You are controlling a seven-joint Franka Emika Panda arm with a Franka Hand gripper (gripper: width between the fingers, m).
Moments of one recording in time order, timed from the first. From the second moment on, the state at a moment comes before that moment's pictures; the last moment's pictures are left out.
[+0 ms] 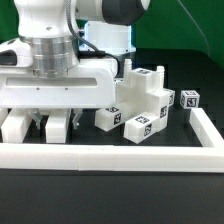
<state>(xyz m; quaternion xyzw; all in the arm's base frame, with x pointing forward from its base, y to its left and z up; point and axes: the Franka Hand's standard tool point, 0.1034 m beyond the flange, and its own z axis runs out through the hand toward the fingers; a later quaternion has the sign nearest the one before) 0.563 -0.108 0.005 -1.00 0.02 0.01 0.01</state>
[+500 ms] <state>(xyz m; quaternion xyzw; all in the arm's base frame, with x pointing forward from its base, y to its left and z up) 0.567 -0.104 0.033 -1.00 0.02 0.02 0.03</state>
